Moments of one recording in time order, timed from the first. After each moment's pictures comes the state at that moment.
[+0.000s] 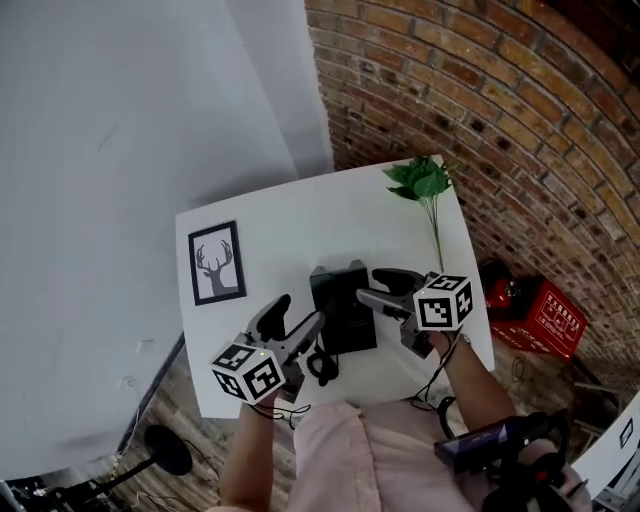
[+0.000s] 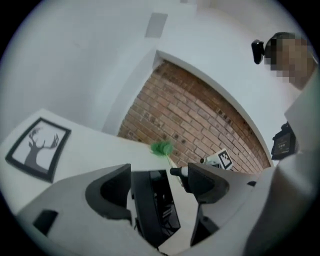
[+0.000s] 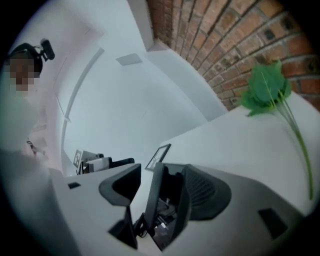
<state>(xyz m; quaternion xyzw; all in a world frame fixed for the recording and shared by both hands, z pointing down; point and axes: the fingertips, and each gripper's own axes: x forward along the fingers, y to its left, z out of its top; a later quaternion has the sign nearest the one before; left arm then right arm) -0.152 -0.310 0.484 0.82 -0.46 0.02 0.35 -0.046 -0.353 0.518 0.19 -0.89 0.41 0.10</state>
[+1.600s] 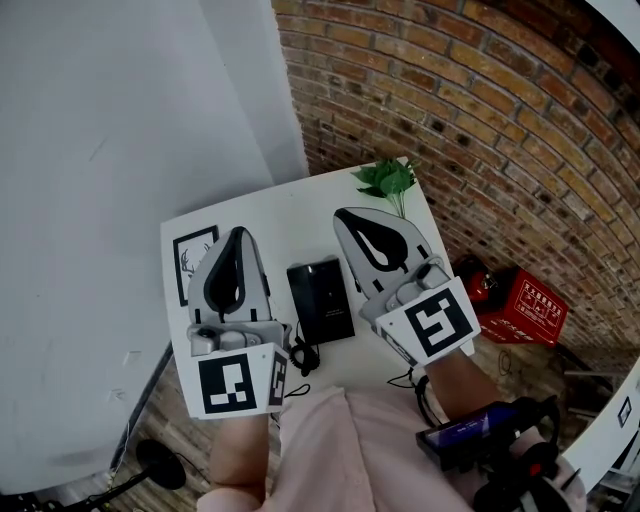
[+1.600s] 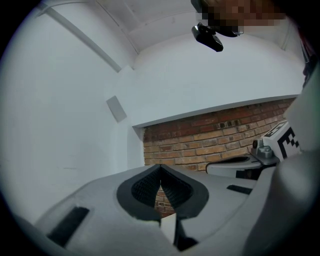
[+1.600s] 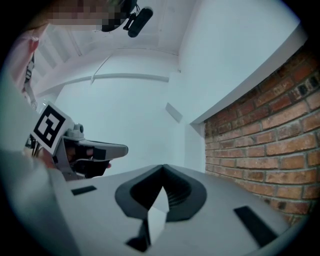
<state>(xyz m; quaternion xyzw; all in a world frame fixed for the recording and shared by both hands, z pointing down) -0.149 -0.338 0.231 0.77 -0.64 0.00 -0.06 -0.038 -0.359 0.250 0.37 -0.93 -0.06 -0.01</state>
